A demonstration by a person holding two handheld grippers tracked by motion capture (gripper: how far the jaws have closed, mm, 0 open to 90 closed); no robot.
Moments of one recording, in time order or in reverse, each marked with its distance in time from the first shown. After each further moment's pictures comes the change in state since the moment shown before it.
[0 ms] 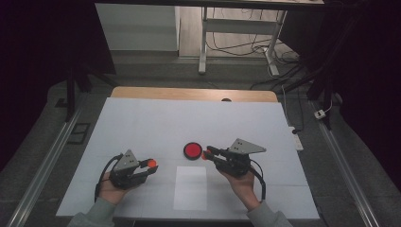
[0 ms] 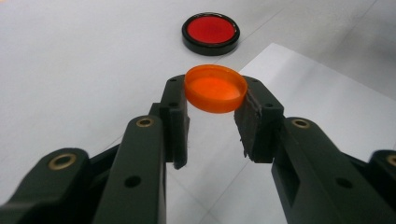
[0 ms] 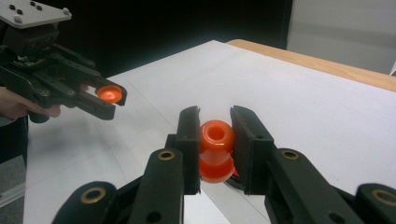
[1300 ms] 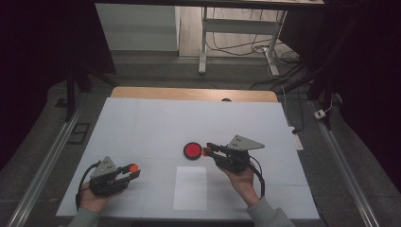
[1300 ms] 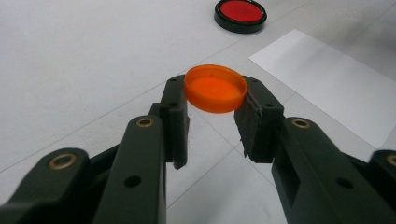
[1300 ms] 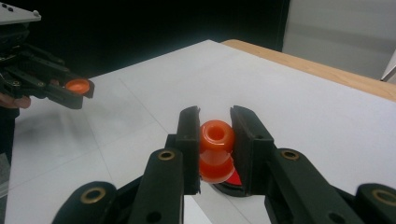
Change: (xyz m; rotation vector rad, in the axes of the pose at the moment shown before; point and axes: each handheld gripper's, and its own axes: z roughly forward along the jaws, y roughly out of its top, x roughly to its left) left arm 0.015 -0.035 -0.033 -0.018 0.042 -0.095; right arm -0.006 0.006 0.005 0.011 -0.014 -0.030
